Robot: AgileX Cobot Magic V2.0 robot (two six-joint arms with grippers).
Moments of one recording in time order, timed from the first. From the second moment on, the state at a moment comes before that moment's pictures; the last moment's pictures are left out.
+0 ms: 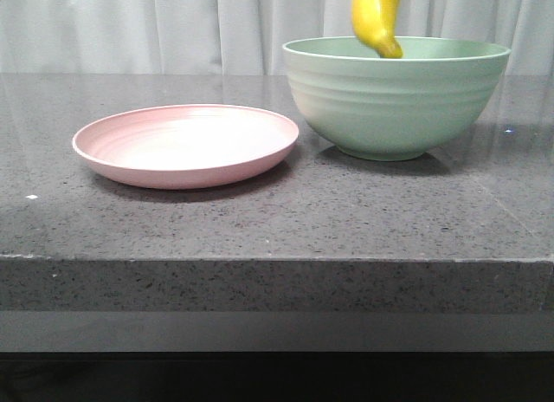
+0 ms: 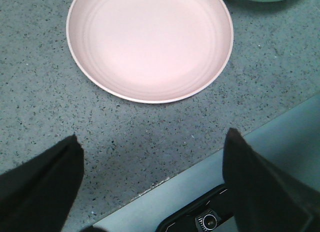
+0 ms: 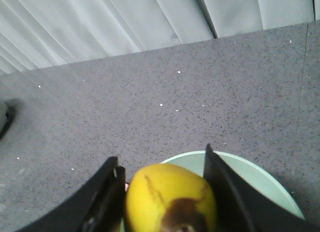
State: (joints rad) left arm -0.47 0.99 -1.02 -0.12 0.95 0.09; right arm 0.02 1.45 -1.33 1.05 0.56 -0.62
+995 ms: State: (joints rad) left arm -0.47 0.99 -1.02 -0.12 0.95 0.09; right arm 0.02 1.61 -1.33 1.03 0.58 -0.66
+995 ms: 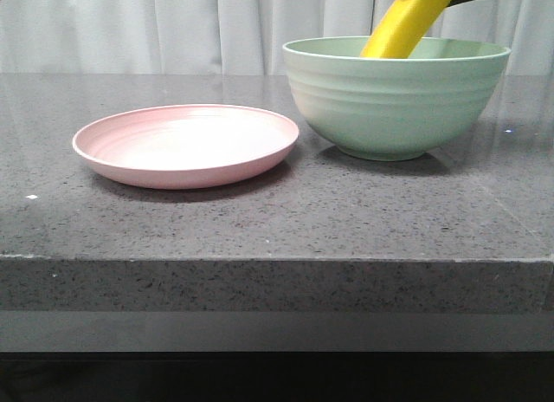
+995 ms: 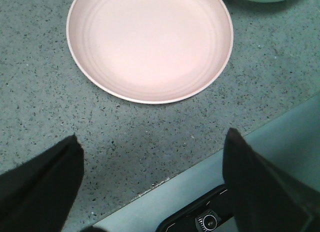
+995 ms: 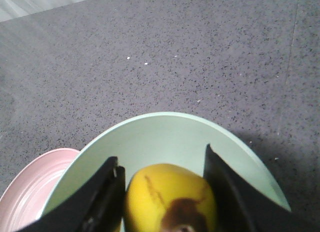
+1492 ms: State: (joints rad) left arm -0.47 0.99 -1.02 -0.12 0.95 0.09; right arm 0.02 1.61 -1.33 1.03 0.59 -0.67
